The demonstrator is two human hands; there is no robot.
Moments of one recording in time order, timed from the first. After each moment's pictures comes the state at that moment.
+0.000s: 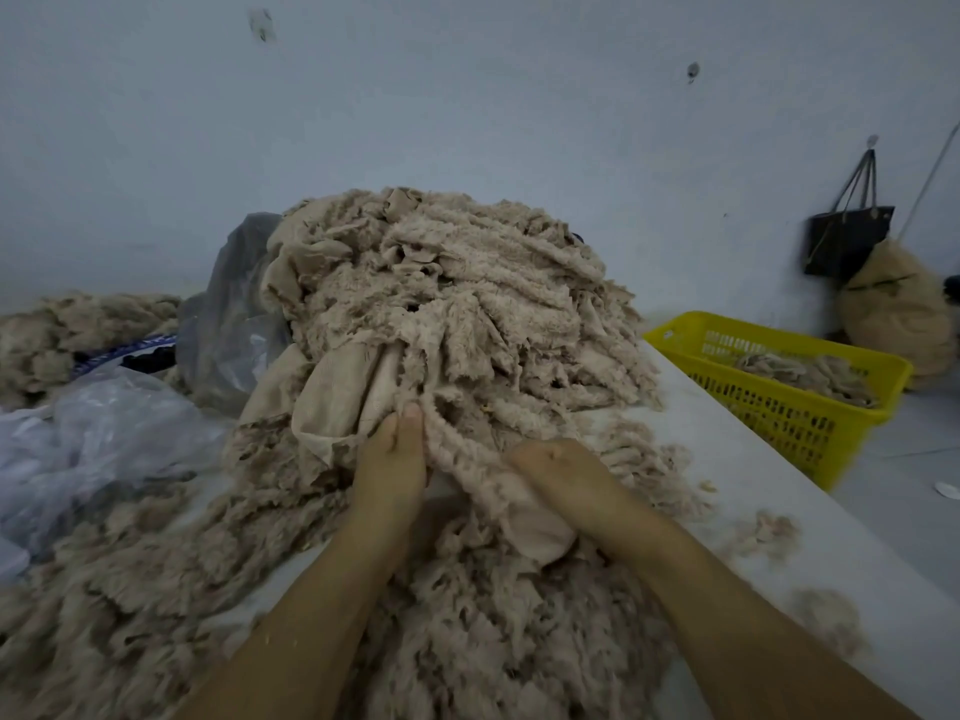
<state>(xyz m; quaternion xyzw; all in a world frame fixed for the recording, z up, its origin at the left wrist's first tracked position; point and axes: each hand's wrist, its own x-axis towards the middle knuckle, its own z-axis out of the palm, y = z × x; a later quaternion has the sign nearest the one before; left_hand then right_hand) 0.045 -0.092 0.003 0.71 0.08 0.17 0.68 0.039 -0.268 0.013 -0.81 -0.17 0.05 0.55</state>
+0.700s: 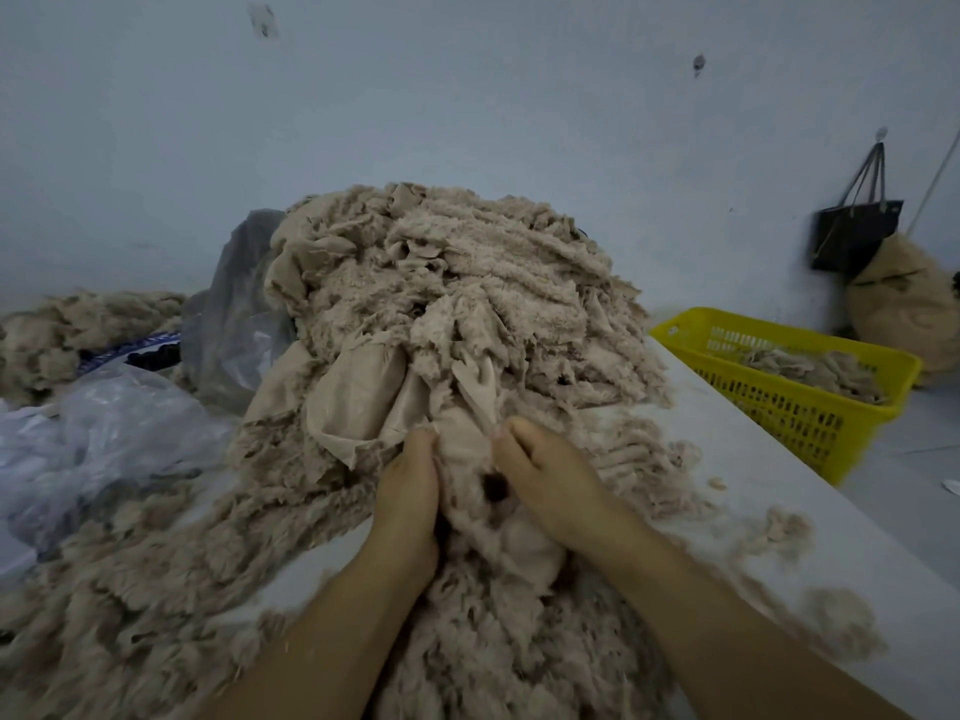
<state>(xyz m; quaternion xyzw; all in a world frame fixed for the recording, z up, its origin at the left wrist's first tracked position) 0.030 -0.110 0.002 0.60 0.14 0.07 0.79 0.041 -0.245 0.004 -0.82 -0.23 -0.10 0.52</state>
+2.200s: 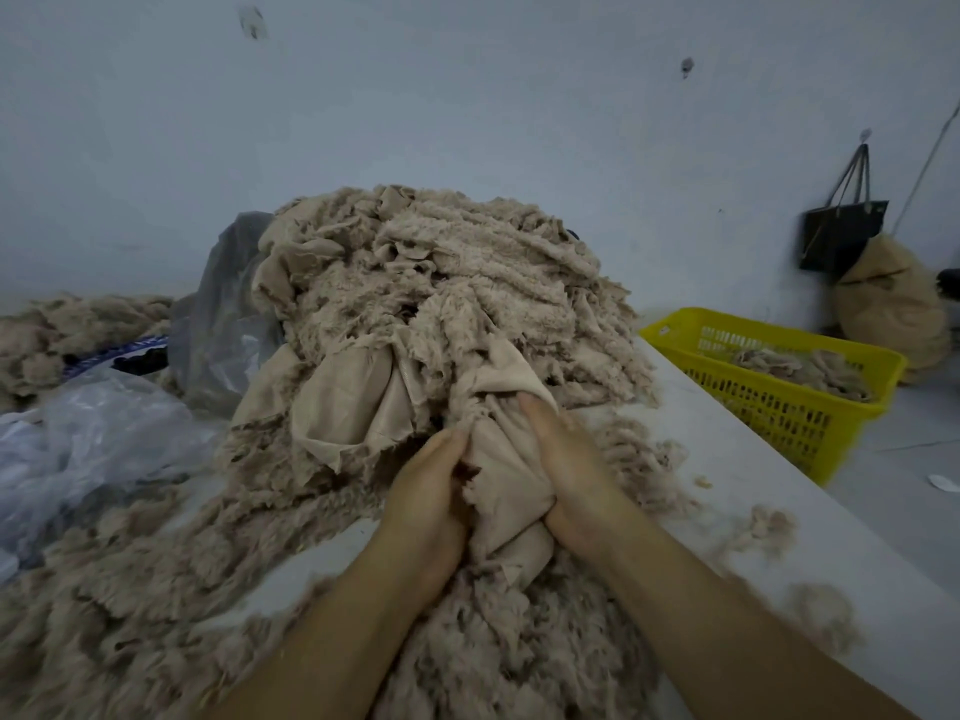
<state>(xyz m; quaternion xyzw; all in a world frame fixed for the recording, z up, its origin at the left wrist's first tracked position) 0.027 -0.124 0.003 0.52 0.04 -0.03 0.85 0.049 -0.247 0.016 -0.56 0.01 0.05 0.82</state>
